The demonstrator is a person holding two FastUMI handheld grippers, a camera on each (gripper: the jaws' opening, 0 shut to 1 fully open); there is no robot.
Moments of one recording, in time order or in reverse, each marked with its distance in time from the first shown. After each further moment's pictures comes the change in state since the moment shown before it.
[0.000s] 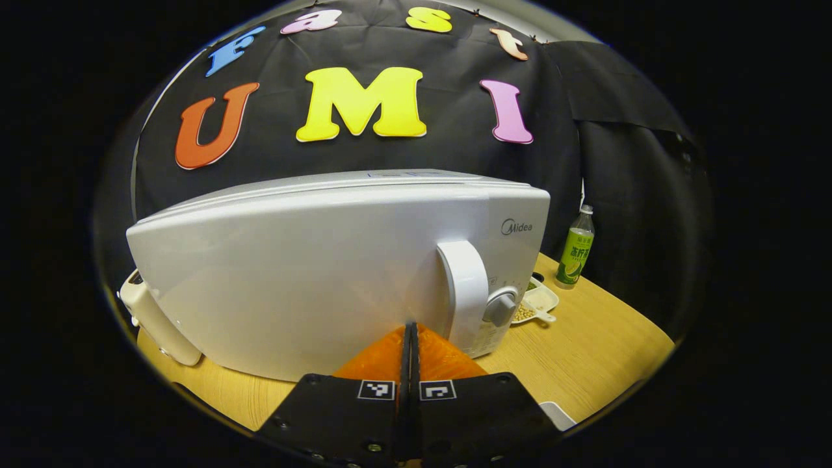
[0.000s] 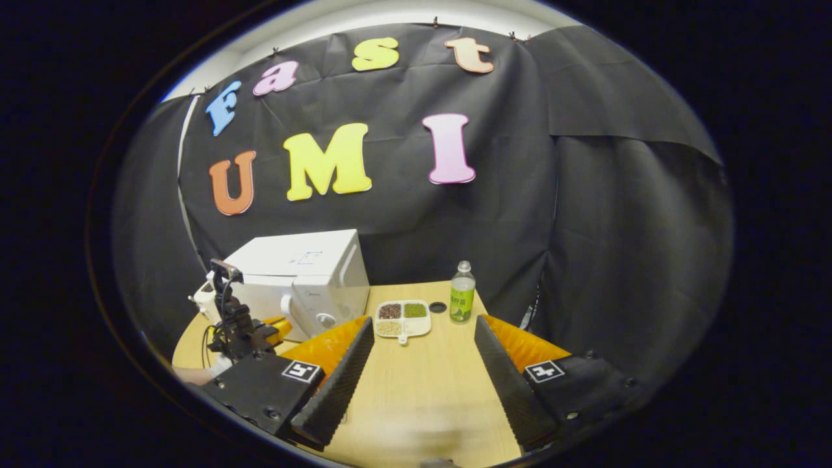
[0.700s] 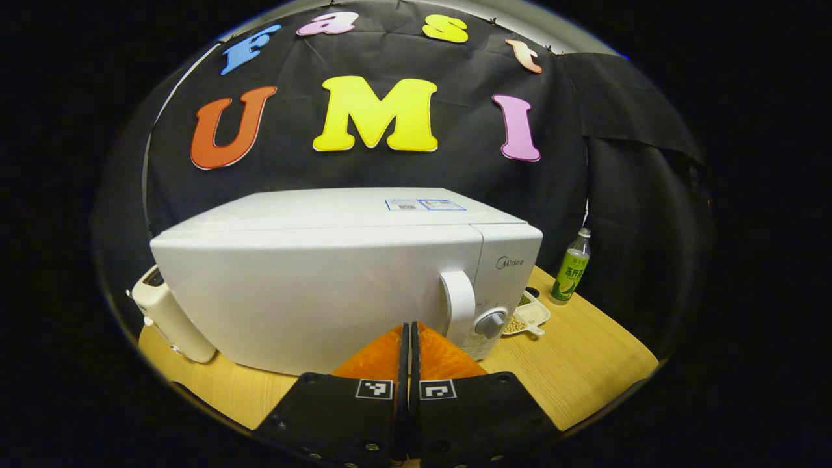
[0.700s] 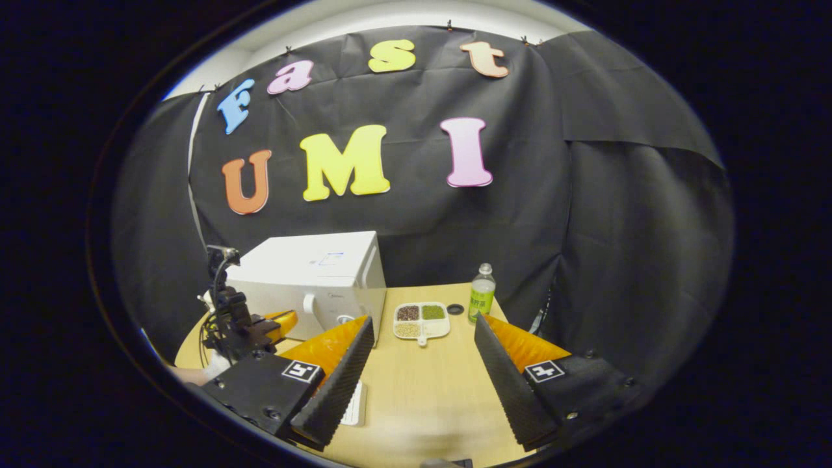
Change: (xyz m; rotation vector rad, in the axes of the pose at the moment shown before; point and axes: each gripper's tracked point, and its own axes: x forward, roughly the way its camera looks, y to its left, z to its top) left arm -0.049 0.006 0.039 -0.035 -0.030 0.047; right arm -0.003 0.050 0.002 -0.032 -0.030 0.056
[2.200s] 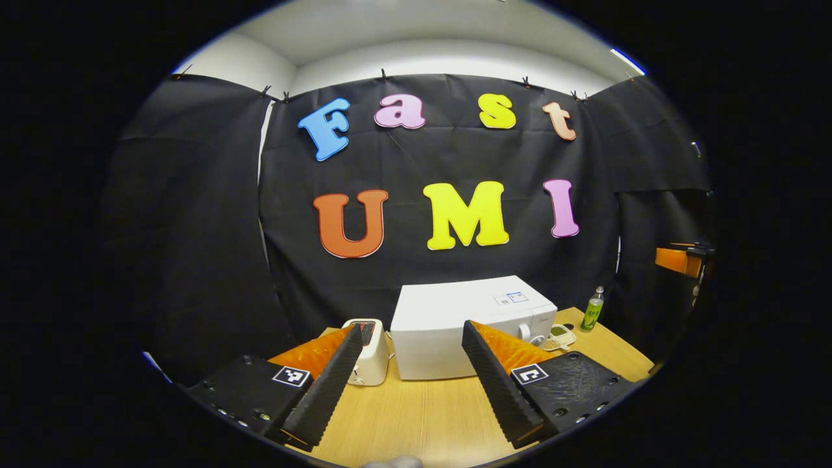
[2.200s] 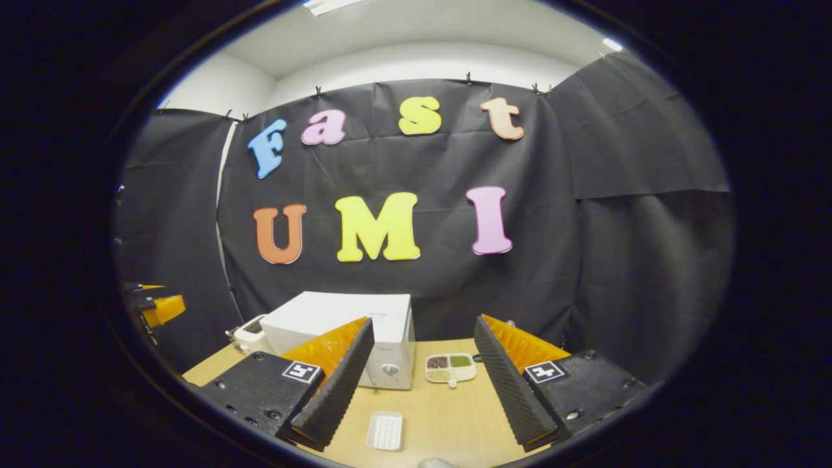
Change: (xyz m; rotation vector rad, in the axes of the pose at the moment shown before) left arm -0.302 0.136 0.144 0.045 -0.228 0.307; right arm -0.078 0.067 0.082 0.000 -0.286 0.052
